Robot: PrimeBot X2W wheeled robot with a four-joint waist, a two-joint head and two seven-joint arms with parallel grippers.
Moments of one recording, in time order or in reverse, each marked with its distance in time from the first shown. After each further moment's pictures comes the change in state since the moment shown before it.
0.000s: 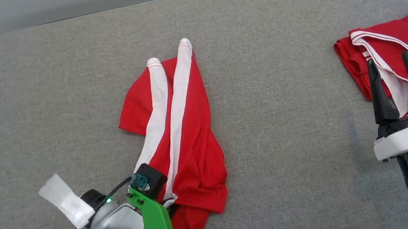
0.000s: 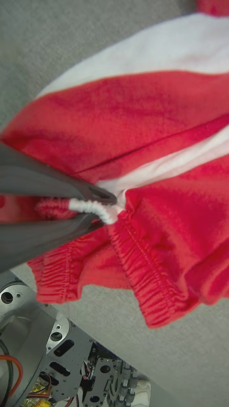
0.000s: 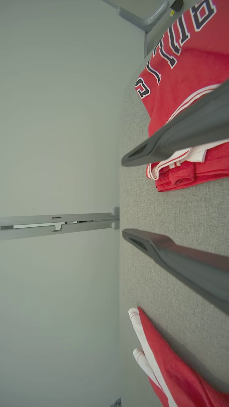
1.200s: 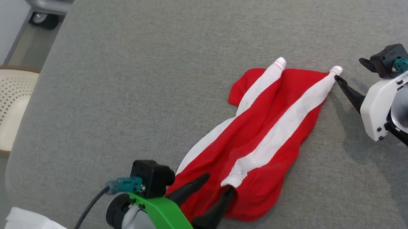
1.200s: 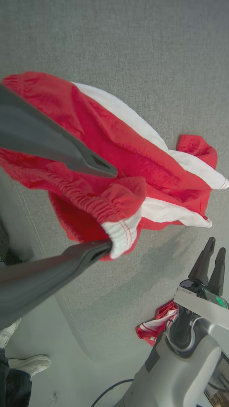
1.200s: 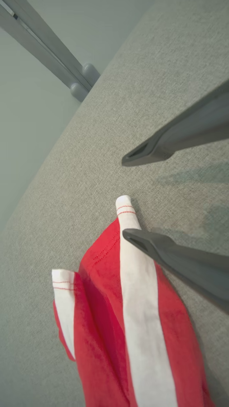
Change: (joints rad) left arm 0.162 -0.082 0.148 -0.331 -0.233 0.093 -0.102; right arm -0.336 -0.235 0.335 0.397 0.044 0.108 0.388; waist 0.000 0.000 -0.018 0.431
